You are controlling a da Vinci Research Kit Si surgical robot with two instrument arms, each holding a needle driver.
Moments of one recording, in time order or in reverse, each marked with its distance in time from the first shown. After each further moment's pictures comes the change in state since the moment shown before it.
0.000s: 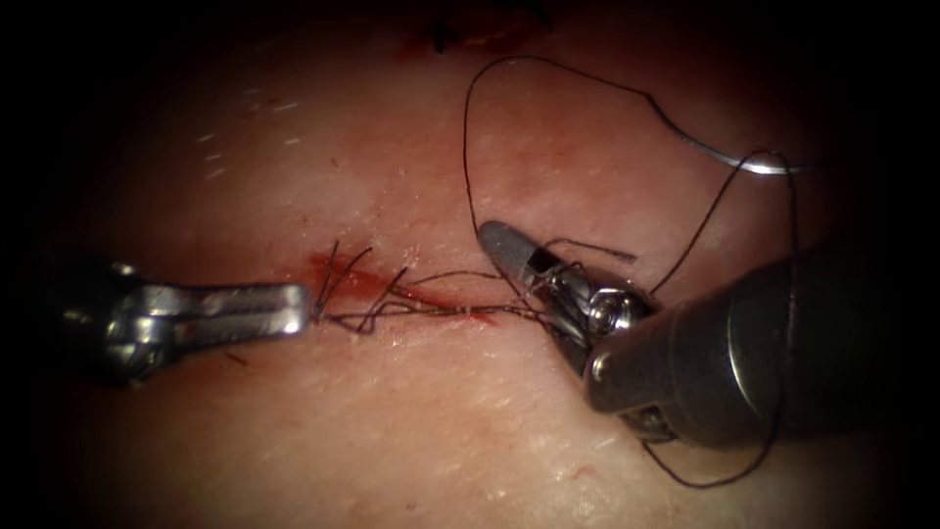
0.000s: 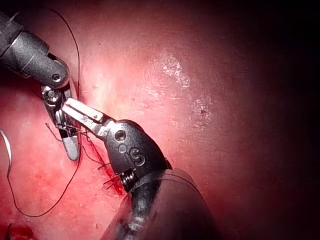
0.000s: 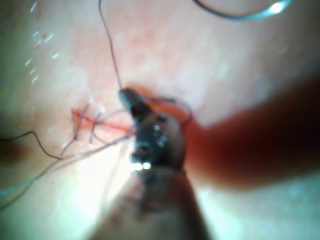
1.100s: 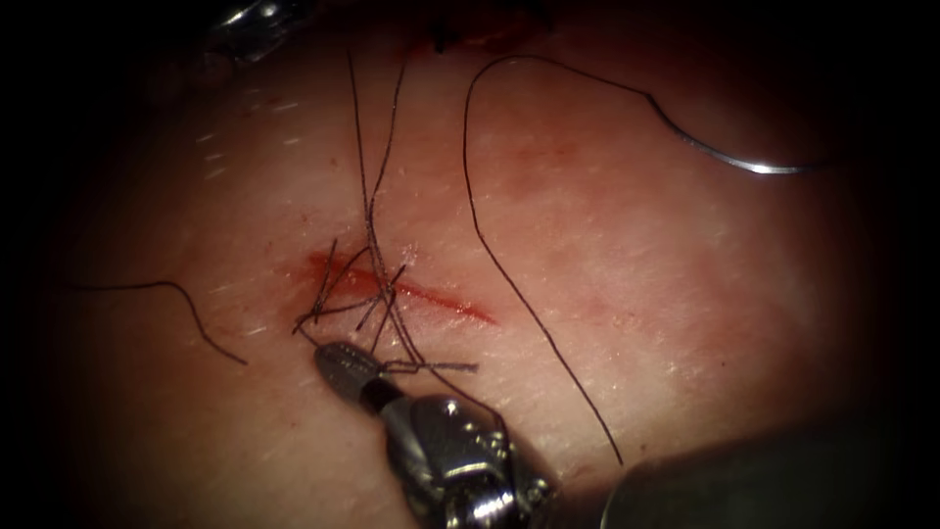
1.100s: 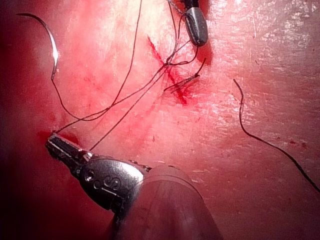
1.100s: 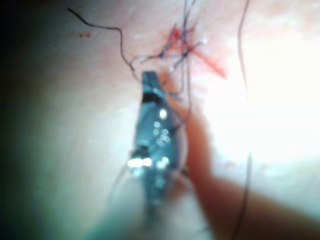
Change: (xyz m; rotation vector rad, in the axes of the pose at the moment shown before) right arm -0.010 -0.008 0.000 0.095 -0.126 -0.350; left arm -0.010 -0.027 0.000 0.156 -0.122 -0.112
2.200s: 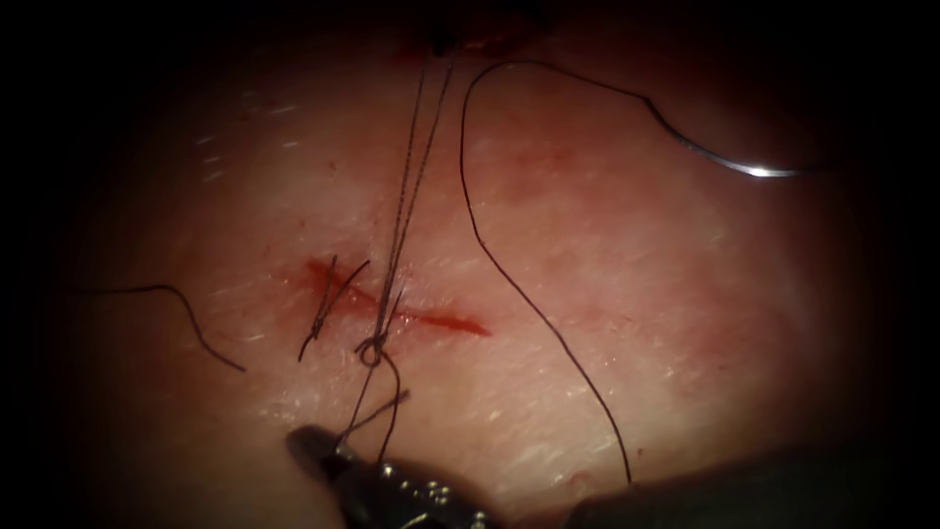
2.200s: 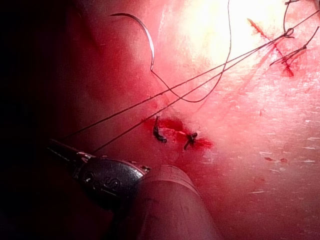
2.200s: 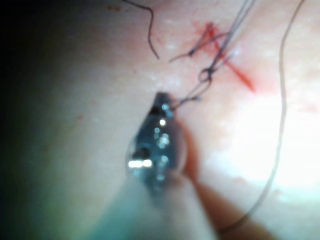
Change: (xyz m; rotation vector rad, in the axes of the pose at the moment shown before) right arm -0.008 -0.003 -0.001 0.082 -0.330 -0.260; left arm 0.011 -0.011 0.012 0.062 0.037 0.092
